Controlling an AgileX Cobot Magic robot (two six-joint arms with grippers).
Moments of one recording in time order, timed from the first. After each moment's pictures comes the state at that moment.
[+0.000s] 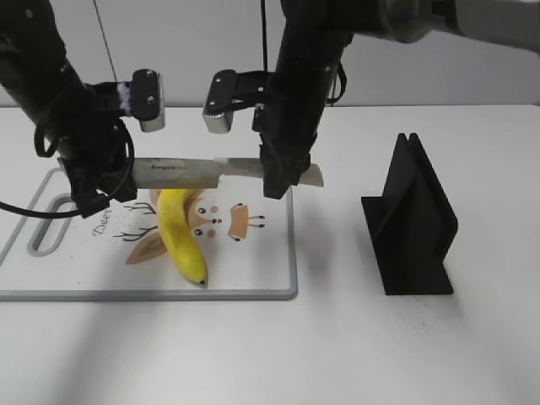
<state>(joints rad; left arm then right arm) -0.30 1.88 -1.31 -0.31 0.89 1.34 0.58 2.27 -1.93 0.18 1.20 -0.96</state>
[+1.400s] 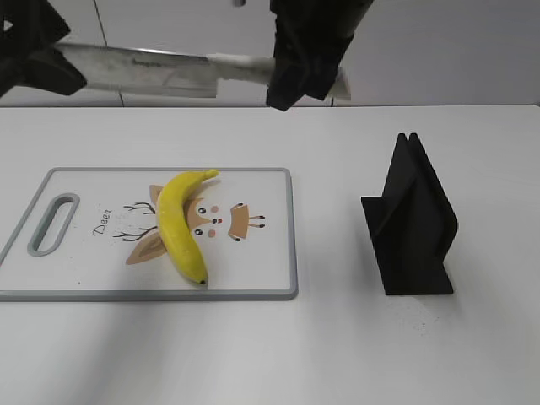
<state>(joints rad) -0.31 1.40 -1.30 -0.30 0.92 1.13 0.59 1.92 -1.83 0.21 1.16 -0.95</state>
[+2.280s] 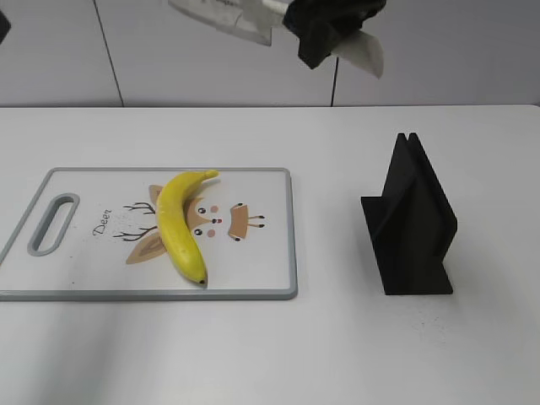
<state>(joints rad) -0.29 1.31 -1.30 0.07 0.93 0.28 0.58 1.90 -1.91 0.02 1.20 -0.29</state>
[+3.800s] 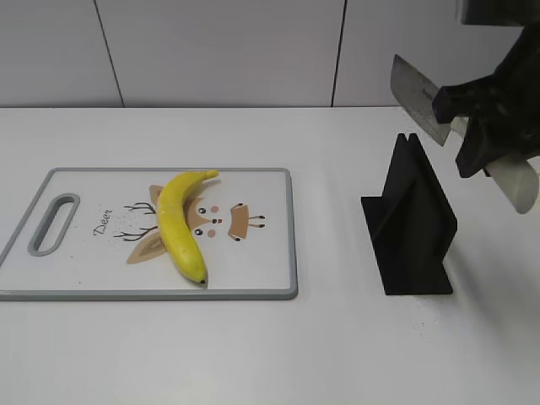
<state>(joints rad) -0.18 0.32 -0.66 0.01 1.09 0.10 0.36 1.48 -1.19 0.00 1.06 0.30</state>
